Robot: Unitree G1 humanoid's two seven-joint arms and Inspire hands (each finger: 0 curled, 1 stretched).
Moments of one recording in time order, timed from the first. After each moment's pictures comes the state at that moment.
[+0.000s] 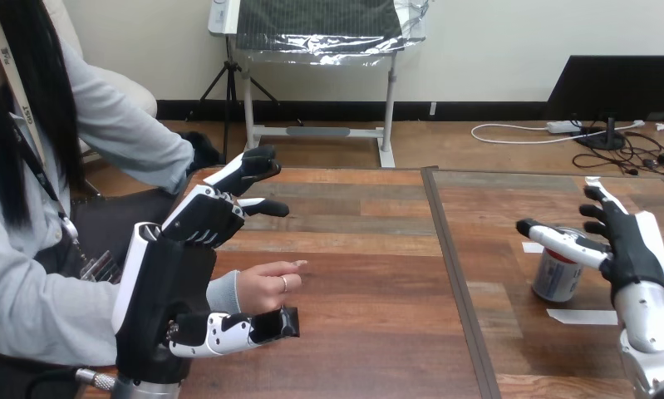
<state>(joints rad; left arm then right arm) -0.02 0.10 -0.01 0.50 -0.39 -1.17 -0.55 -0.62 -0.43 -0.08 1.31 -0.19 -0.37 -0.17</state>
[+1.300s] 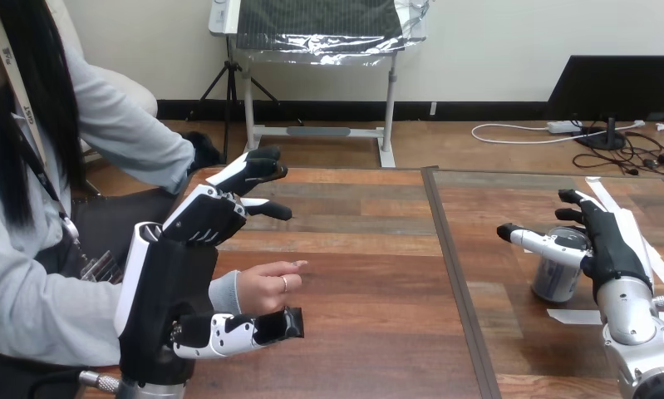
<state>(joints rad) -0.02 0.09 -0.02 0.50 -0.36 -1.21 -0.51 -0.64 -0.40 -0.07 1.32 -0.21 -0.32 -0.17</state>
